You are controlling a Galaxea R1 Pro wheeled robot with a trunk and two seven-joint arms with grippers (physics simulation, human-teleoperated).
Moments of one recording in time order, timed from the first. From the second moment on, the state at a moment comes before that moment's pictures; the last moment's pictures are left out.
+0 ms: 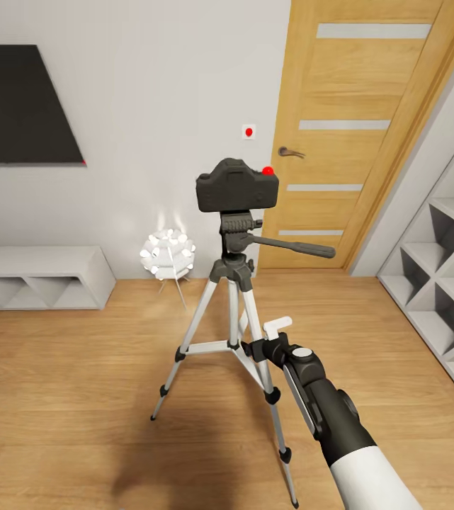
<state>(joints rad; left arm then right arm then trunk) -0.45 0.05 -0.93 0.00 1.32 0.14 0.07 -0.58 0.11 0.18 -1.15 0.12 0.56 0.17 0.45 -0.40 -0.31</state>
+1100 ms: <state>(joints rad) -0.44 0.05 -0.93 0.00 1.32 0.12 0.07 -0.58 0.10 0.18 -1.16 0.12 0.58 0.20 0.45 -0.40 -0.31</state>
